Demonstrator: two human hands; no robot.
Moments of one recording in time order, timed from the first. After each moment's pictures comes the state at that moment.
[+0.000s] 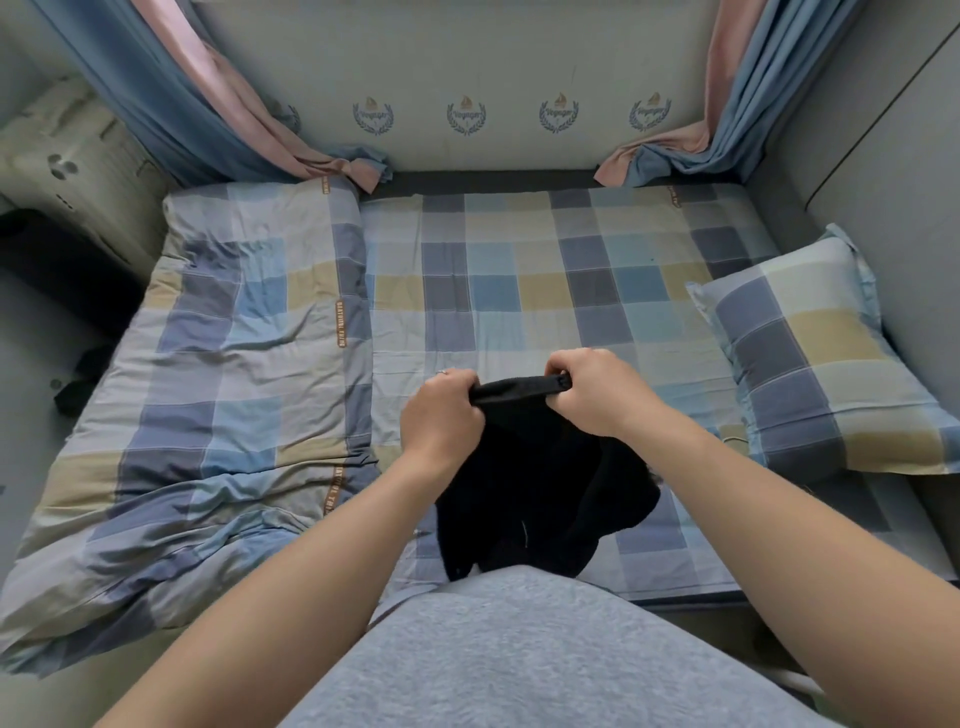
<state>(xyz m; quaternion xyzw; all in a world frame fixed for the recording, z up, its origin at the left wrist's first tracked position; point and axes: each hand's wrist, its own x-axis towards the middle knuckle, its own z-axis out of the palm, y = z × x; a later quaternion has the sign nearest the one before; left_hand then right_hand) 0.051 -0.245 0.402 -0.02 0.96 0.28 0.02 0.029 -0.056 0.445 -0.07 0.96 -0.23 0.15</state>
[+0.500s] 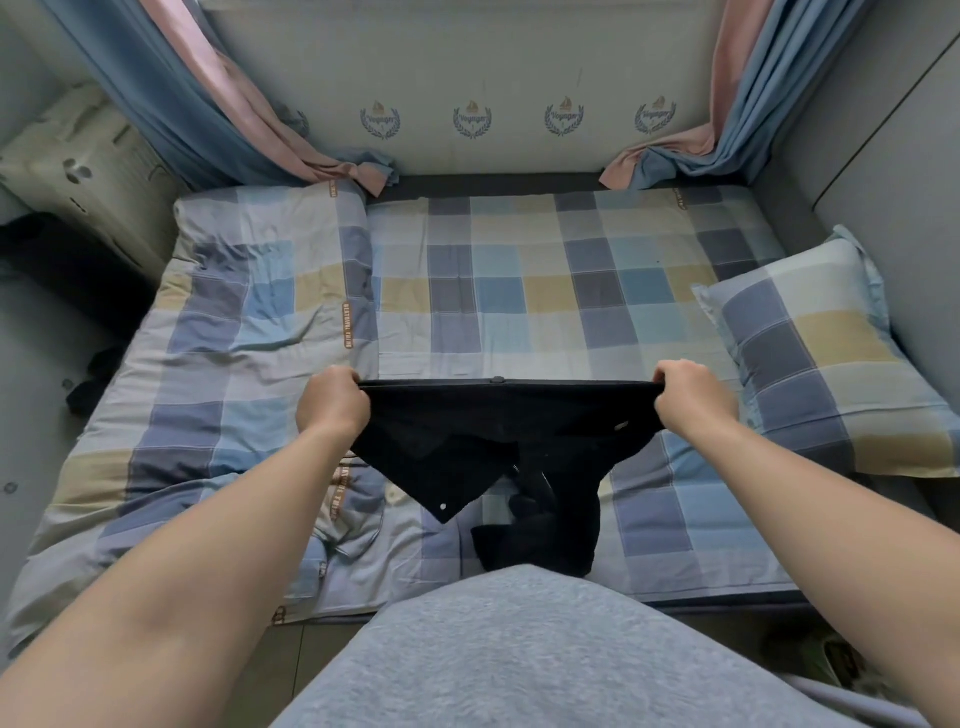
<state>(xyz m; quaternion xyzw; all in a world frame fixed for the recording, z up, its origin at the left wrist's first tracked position) 0.018 -0.368 0.371 -0.22 0.96 0.18 0.07 0.012 0.041 0.383 0.14 0.98 -0.08 0.11</state>
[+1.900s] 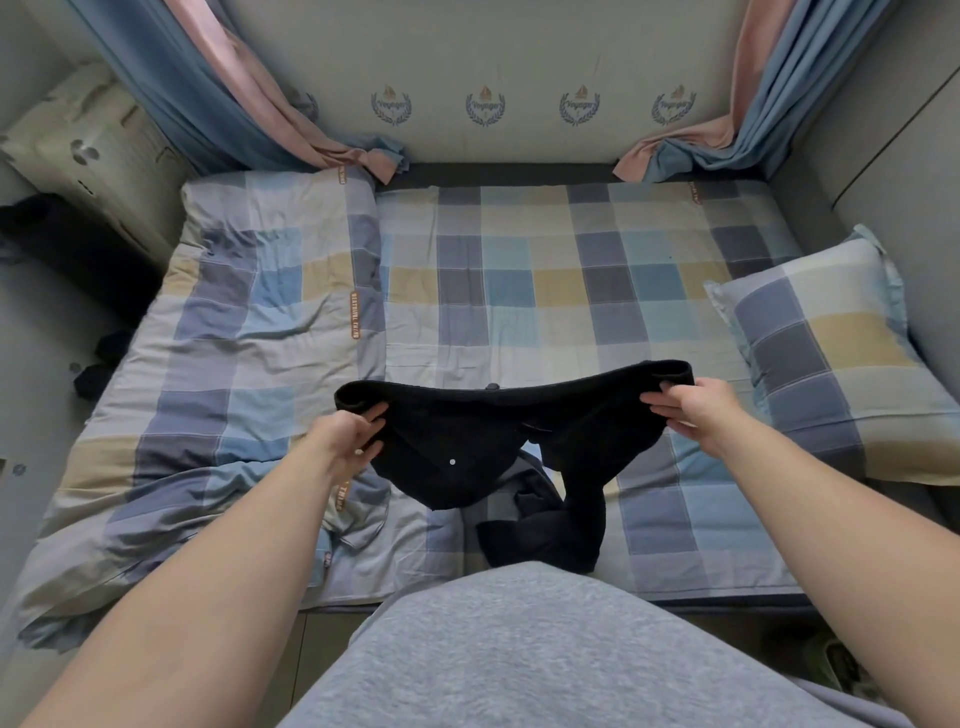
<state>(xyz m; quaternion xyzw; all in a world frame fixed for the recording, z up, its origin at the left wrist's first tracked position) 0.040 -0.391 0.328 -0.43 0.49 0.74 0.19 0.007 0.044 0.362 0.37 0.69 -0.60 0.16</state>
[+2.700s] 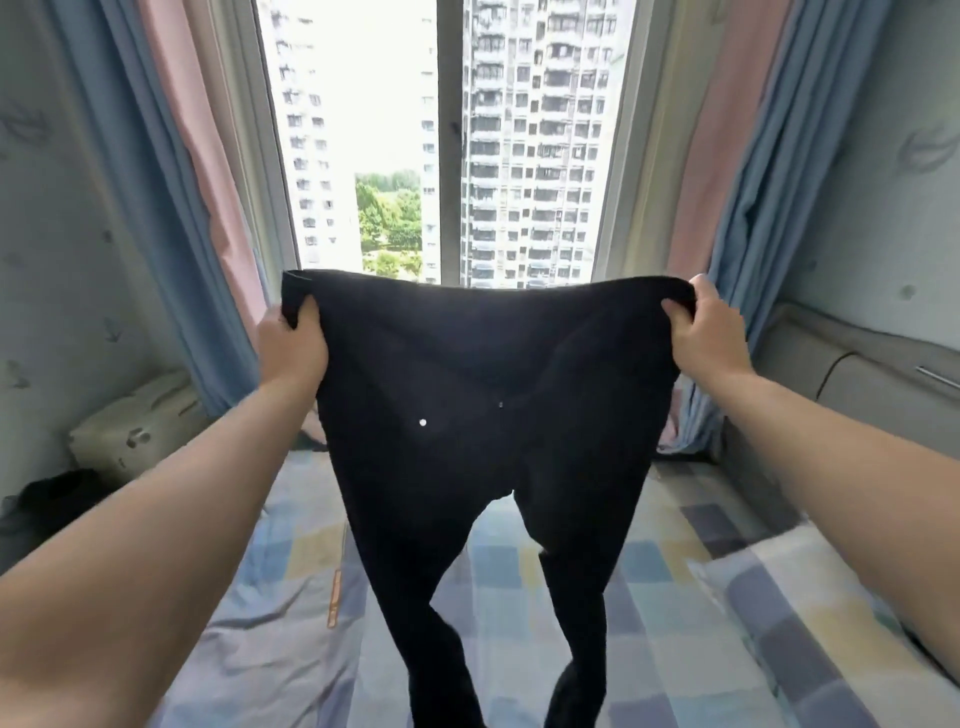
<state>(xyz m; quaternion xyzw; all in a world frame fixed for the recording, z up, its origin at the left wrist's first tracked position) -0.150 -0.407 0.675 -0.12 0.72 0.58 -0.37 -0.149 0.026 0.708 -0.02 0.88 -0.35 -0.32</state>
